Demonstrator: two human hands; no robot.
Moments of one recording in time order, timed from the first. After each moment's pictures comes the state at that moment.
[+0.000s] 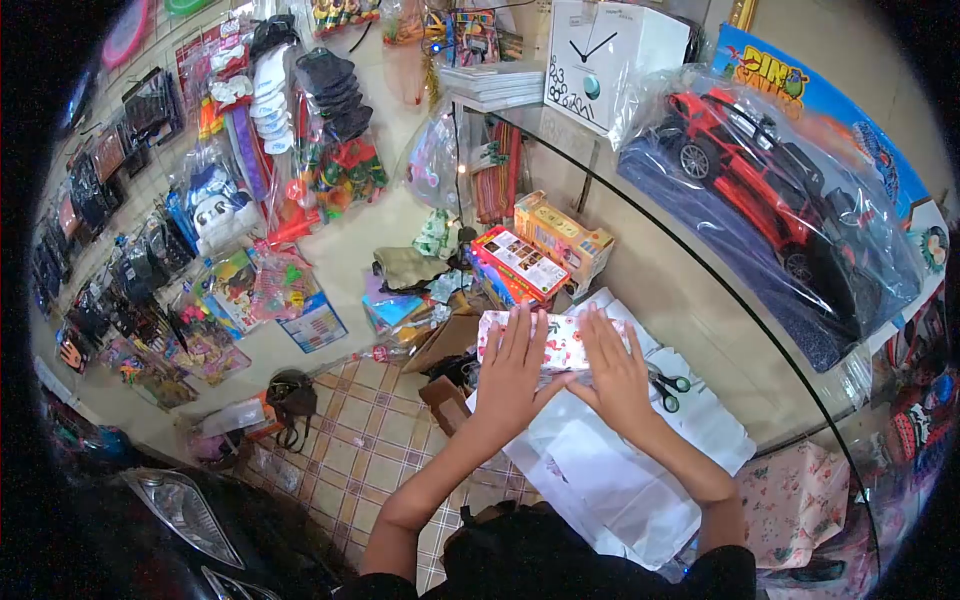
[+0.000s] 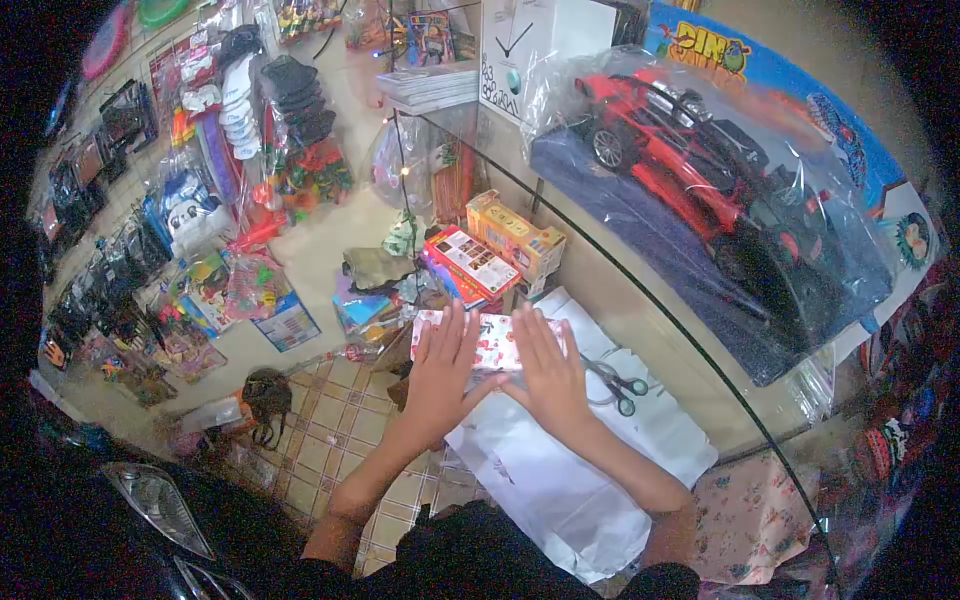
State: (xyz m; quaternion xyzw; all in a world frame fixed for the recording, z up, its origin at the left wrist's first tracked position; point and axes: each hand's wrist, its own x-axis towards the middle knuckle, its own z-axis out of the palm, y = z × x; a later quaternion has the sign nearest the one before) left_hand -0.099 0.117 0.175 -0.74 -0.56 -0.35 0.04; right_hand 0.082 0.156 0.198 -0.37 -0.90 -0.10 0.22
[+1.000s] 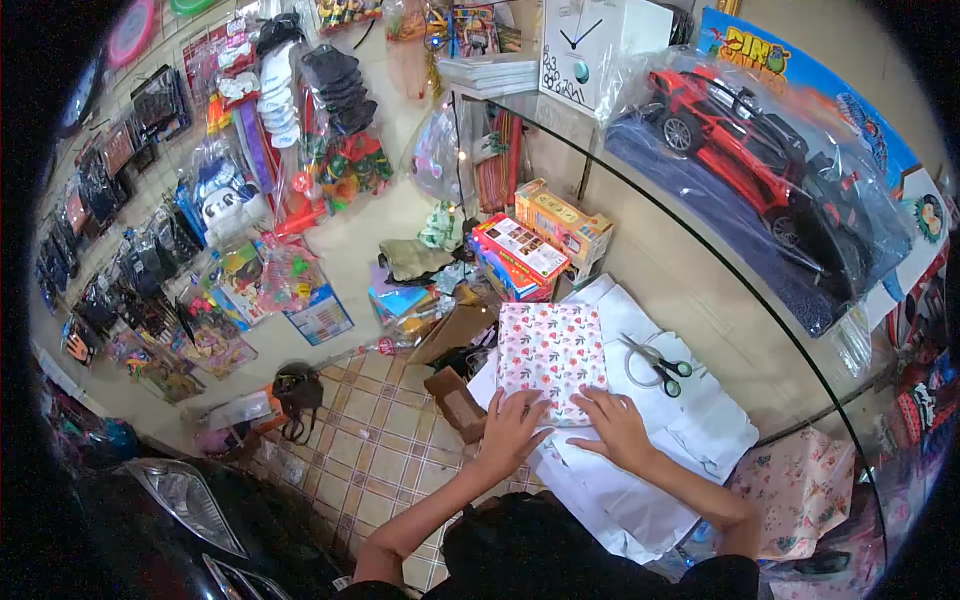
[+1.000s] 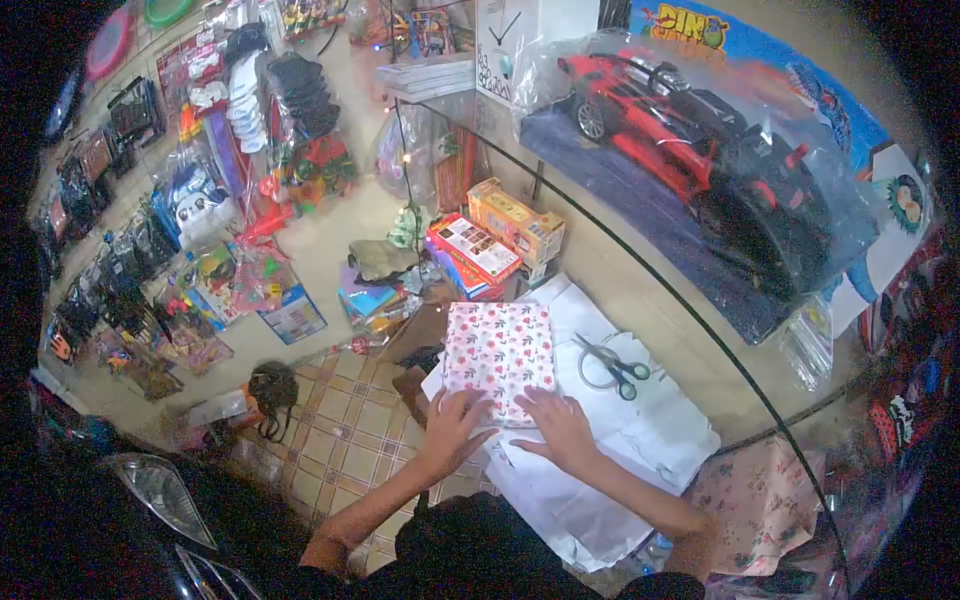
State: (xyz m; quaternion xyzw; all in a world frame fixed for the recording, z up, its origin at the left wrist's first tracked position) left_hand -0.078 0.050 0.070 -0.77 -0.55 -0.32 -0.01; right_hand 0.139 0.100 0.111 -0.33 -0.93 0.01 0.17
